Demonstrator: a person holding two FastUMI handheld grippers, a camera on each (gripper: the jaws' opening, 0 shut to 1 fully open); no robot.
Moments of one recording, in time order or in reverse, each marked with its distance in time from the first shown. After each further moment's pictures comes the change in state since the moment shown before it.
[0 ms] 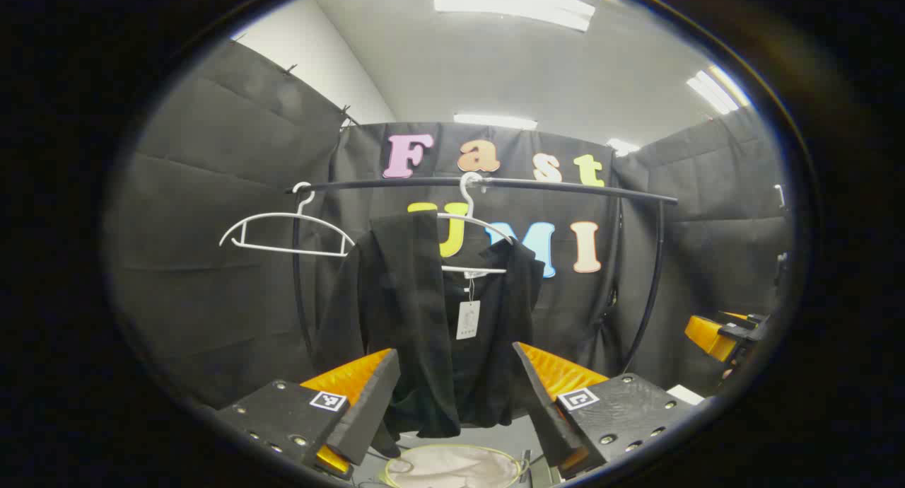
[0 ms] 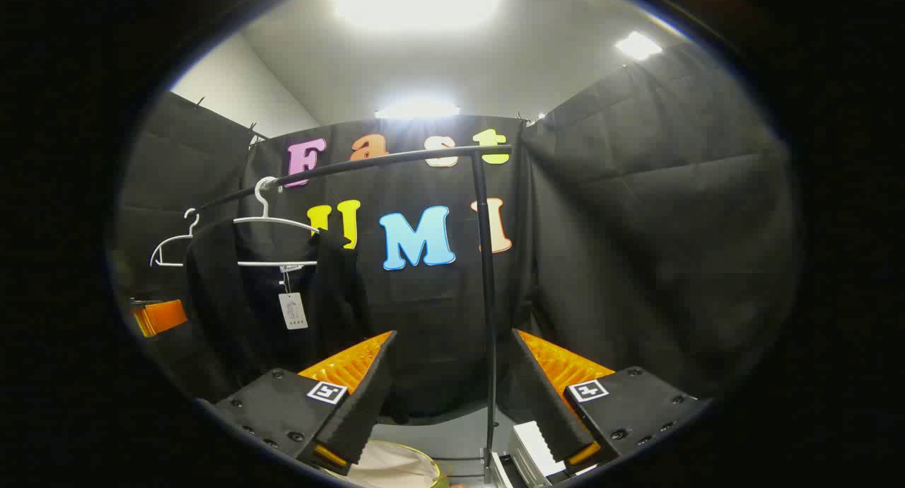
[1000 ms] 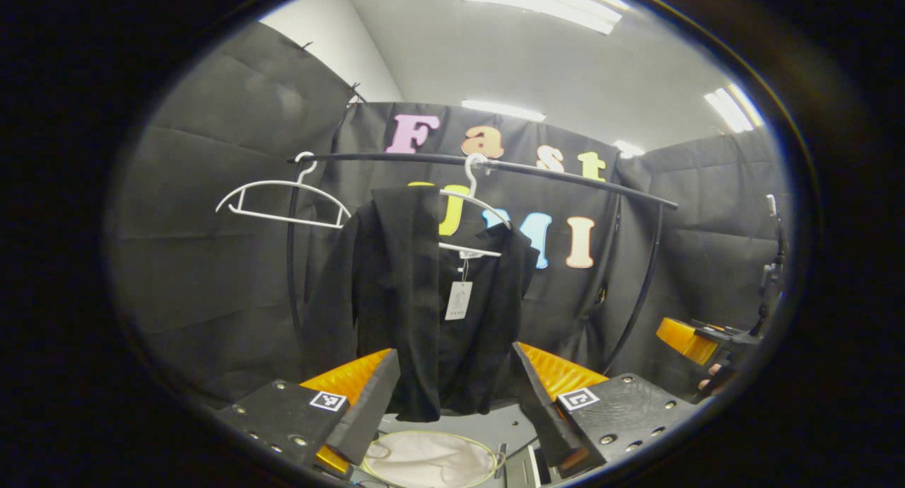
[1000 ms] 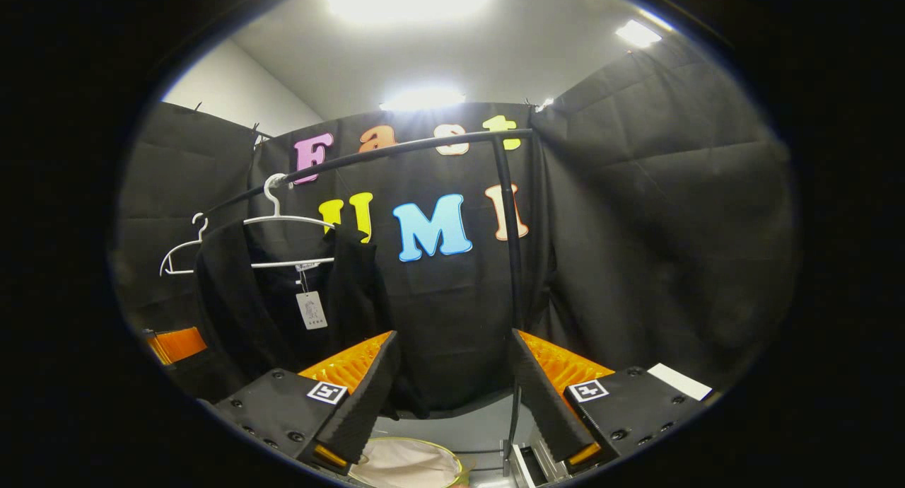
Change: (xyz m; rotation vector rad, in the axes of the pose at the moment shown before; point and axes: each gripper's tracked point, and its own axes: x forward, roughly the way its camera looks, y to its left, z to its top) left arm -0.002 0.003 -0.024 -0.104 0.088 -0.018; right arm 0.009 0.031 -0.005 0.042 0.072 0.052
